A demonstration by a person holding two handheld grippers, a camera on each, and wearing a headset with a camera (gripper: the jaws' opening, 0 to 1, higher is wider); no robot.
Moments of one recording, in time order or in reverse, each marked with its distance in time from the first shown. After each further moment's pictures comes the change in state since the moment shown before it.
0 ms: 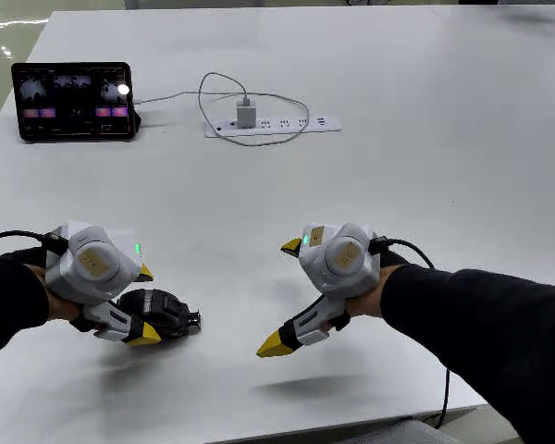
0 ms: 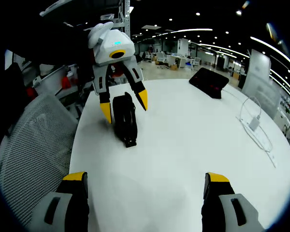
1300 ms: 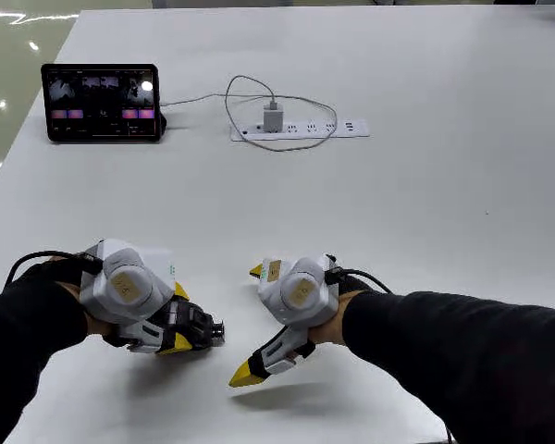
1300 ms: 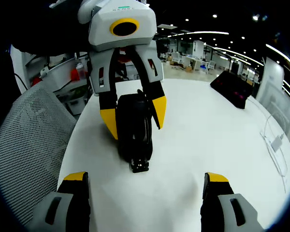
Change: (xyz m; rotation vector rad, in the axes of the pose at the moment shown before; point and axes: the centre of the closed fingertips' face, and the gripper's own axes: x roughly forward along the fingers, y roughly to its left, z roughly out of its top) left arm 0.009 -0.003 -0.002 0.017 -0.015 -0.017; right arm 0.076 0.021 0.025 -0.104 0.008 0.090
